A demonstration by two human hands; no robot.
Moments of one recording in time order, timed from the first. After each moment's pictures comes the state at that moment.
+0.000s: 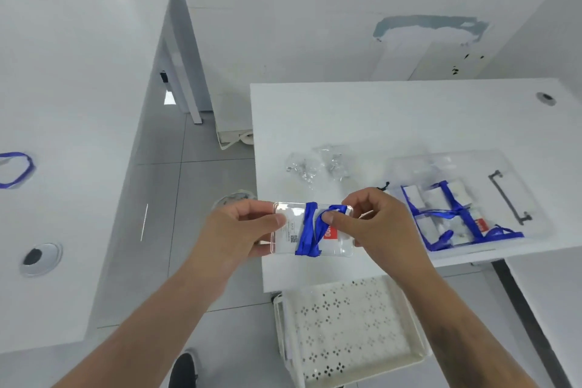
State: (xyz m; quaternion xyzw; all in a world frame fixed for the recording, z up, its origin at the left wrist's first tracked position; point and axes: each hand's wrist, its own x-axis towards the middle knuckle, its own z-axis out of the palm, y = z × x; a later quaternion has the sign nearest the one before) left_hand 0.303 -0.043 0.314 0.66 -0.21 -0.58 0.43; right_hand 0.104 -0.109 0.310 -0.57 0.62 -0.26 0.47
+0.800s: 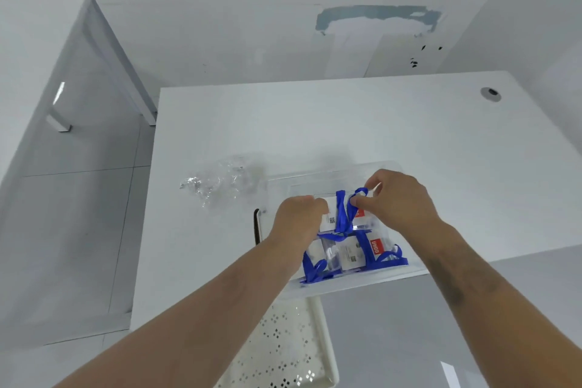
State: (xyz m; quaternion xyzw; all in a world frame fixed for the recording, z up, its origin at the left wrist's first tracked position) left_hand 0.019 -0.226 0.295 0.69 -0.16 -0.61 0.36; right_hand -0.135 -0.299 0.283 -0.69 0.69 -0.01 0.23
